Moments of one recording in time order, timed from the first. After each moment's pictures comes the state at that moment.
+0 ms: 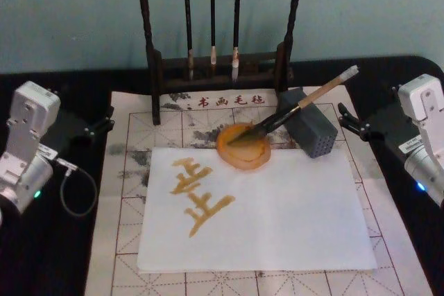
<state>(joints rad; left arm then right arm) -0.20 0.60 0.45 -1.41 -0.25 -0.12 0.03 0.20 0.60 -0.45 -1.41 0.25 -0.12 -0.03</state>
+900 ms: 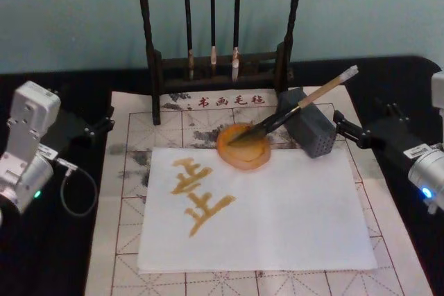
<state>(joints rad) -0.20 0.60 0.45 -1.41 -0.25 -0.12 0.03 0.10 0.55 -0.30 -1.50 0.54 0.04 0.16</state>
